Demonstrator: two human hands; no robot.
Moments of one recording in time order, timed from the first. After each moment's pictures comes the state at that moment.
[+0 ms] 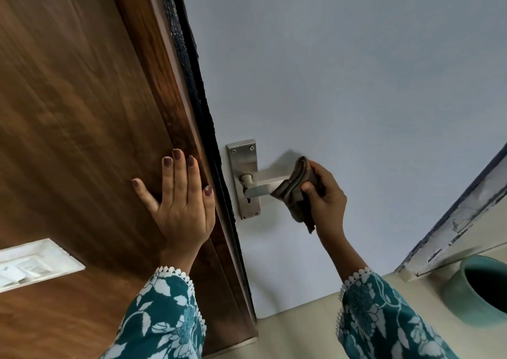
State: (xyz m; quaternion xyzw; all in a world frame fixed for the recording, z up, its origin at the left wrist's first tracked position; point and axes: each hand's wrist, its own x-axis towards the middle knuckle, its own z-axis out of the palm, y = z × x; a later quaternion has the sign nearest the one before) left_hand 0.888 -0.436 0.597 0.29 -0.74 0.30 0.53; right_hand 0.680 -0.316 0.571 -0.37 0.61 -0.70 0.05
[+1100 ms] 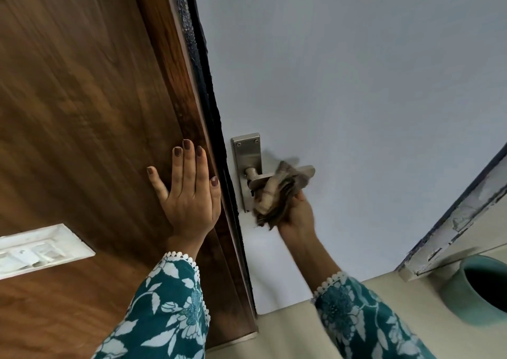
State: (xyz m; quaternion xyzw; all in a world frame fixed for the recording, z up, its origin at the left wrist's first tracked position) left_hand 0.888 -0.434 0.598 0.30 -0.74 0.30 0.52; right_hand 0.742 -0.342 0.577 0.02 0.25 -0.83 0.49
